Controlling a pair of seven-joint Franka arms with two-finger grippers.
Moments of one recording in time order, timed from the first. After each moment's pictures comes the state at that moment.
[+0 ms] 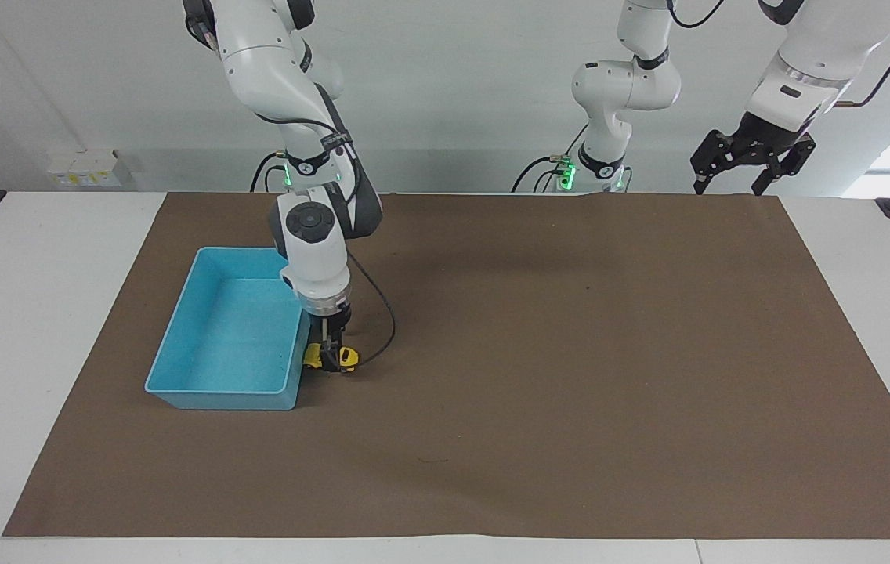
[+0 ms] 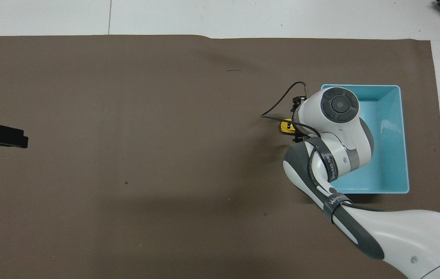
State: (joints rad) left arm -0.14 -0.11 0.05 -1.62 -0.01 1.52 -0.02; right arm 0.07 0.36 0.19 -1.94 -0.20 2.38 1.94
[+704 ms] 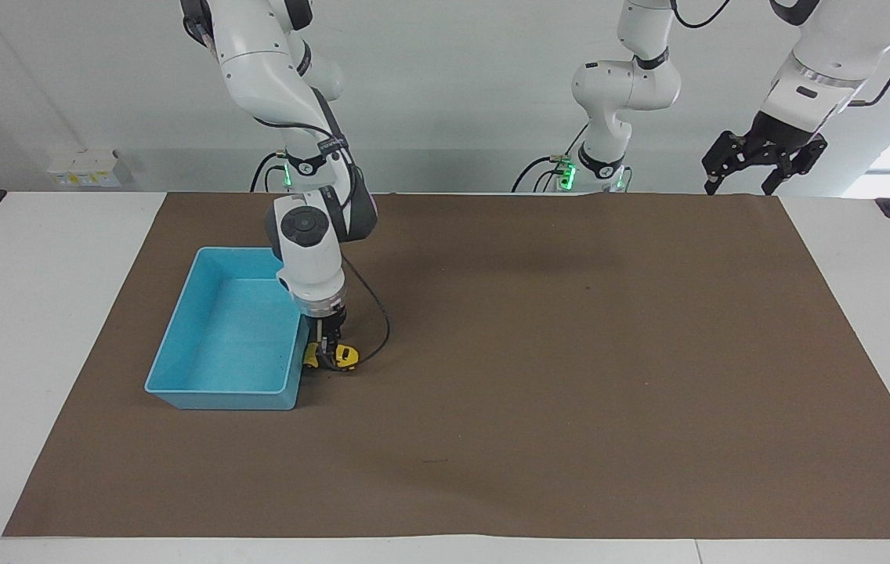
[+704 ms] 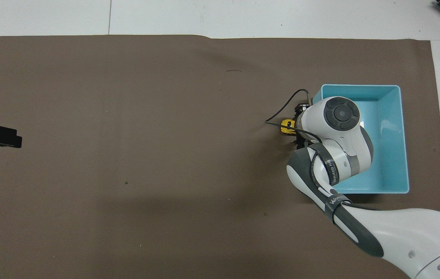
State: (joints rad) left arm -0.14 -0.11 0.08 -1.62 -0.01 1.52 -0.02; right arm 0.06 0.37 0.19 -1.97 -0.20 2.40 1.93
